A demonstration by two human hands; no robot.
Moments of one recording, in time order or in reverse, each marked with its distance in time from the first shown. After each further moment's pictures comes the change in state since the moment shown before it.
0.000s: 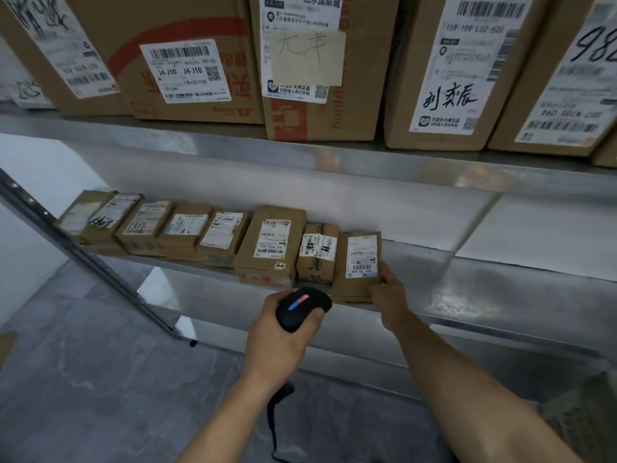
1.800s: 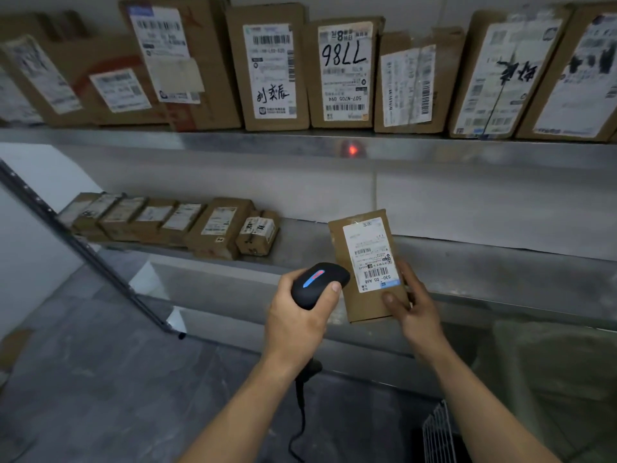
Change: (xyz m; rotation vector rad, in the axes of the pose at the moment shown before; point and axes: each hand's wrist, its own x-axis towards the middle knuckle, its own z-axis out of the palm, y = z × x) left_hand -0.182 0.095 0.194 -0.098 0.070 0.107; right_hand -0.146 0.031 -0.289 -0.031 -0.132 -0.441
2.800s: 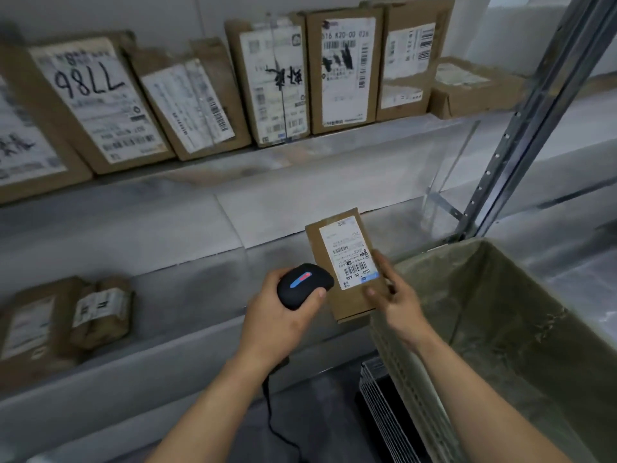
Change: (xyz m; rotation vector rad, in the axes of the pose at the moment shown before) left_hand 0.034 0.023 0.130 0.168 -0.597 0.209; right_hand -0.052 0.012 -0.131 0.043 0.419 0.070
